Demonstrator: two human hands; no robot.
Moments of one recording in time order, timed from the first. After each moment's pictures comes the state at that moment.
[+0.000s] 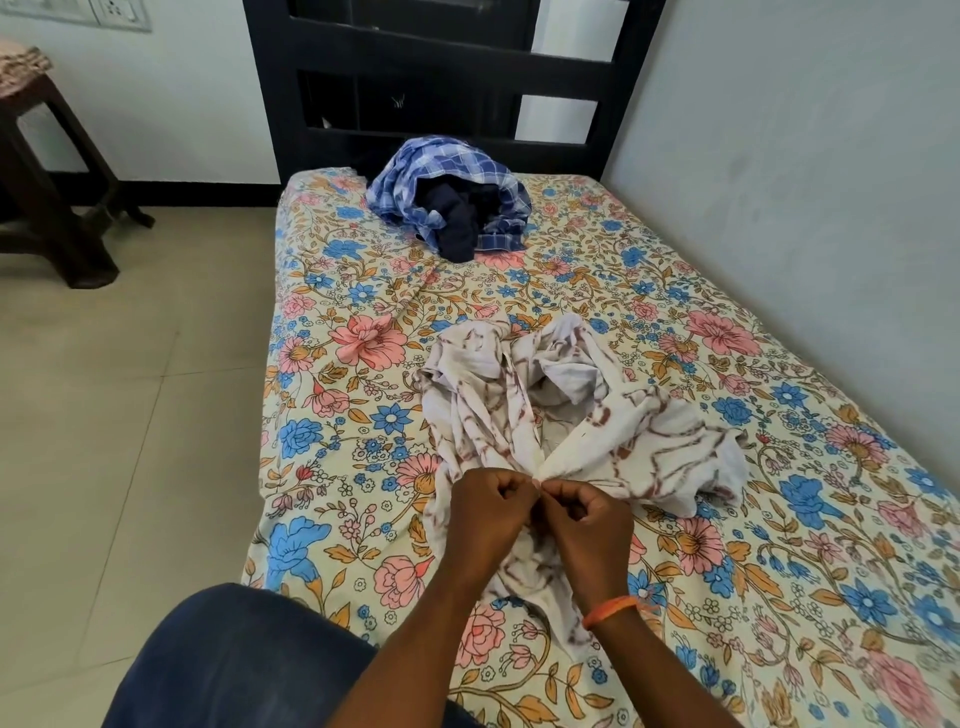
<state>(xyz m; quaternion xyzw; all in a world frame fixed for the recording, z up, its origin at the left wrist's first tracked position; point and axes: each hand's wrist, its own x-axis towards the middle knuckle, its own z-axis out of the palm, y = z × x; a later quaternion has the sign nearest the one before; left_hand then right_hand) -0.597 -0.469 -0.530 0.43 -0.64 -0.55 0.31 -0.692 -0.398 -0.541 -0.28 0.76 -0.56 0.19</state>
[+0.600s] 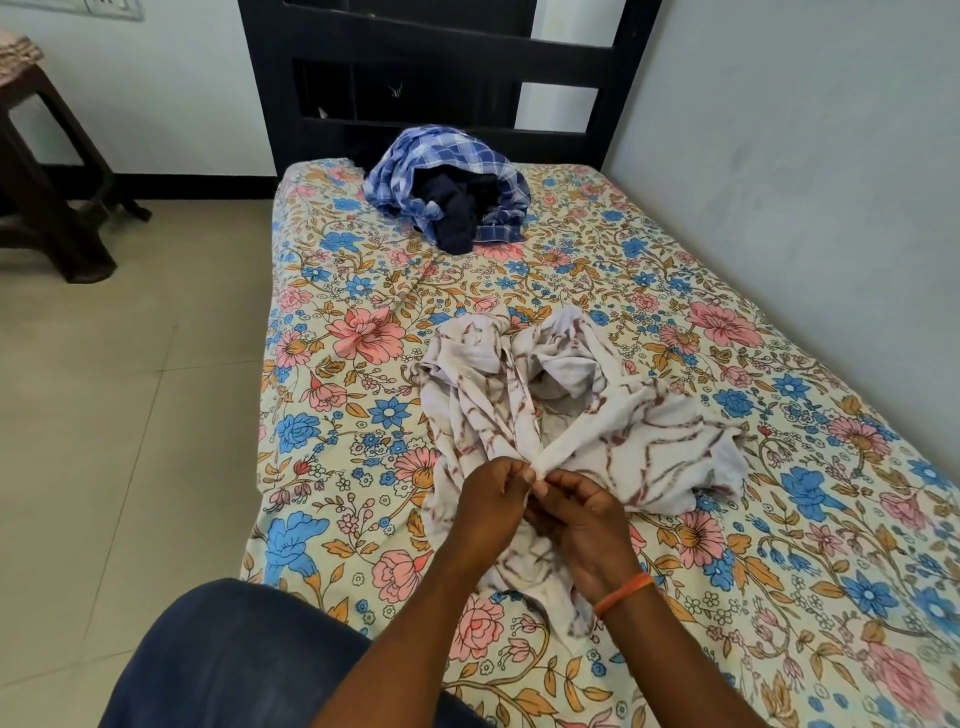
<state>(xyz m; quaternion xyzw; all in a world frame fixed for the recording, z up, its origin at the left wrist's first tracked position) -0.605 -0.478 -0.546 0.42 -0.67 -0.55 0.27 -0.705 -0.403 -0.545 -0.09 0.56 -0.68 0.47</state>
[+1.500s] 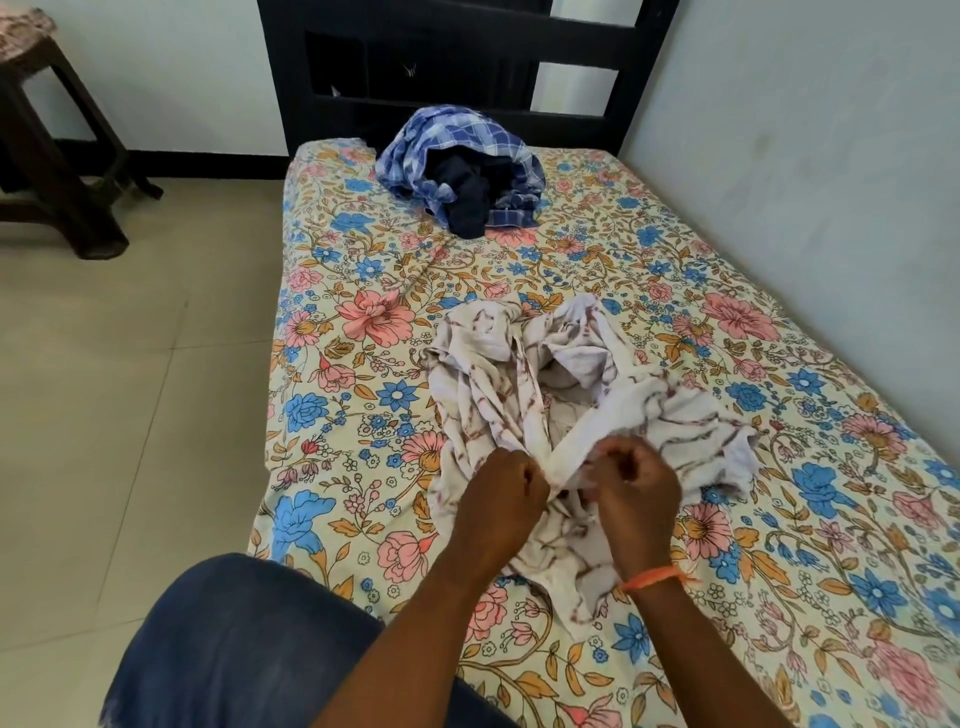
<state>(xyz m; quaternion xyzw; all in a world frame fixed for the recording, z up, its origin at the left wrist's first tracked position) -0.604 -0.468 -0.547 0.42 -0.79 -0.39 0.24 -0.720 -0.394 -0.522 -0.29 0.76 -0.57 0.13</state>
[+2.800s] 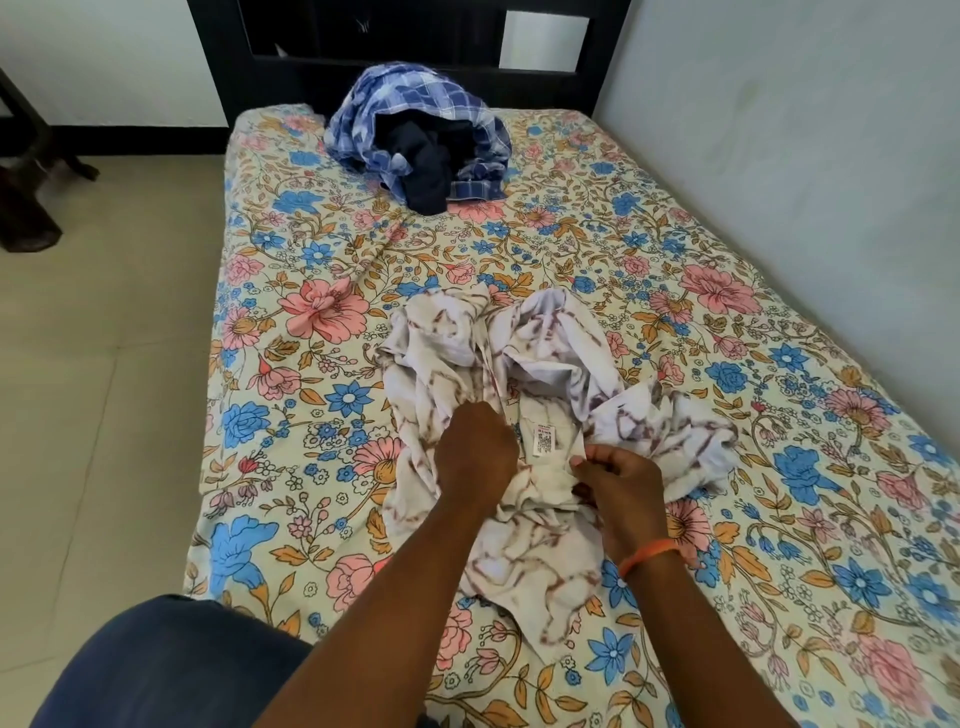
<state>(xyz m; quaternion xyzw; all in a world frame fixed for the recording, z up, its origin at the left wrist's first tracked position) -0.665 -0.519 -0.555 0.56 -0.75 -0.32 0.16 -0.773 -0.405 -0.549 -0.13 0.76 -0.57 0.29</state>
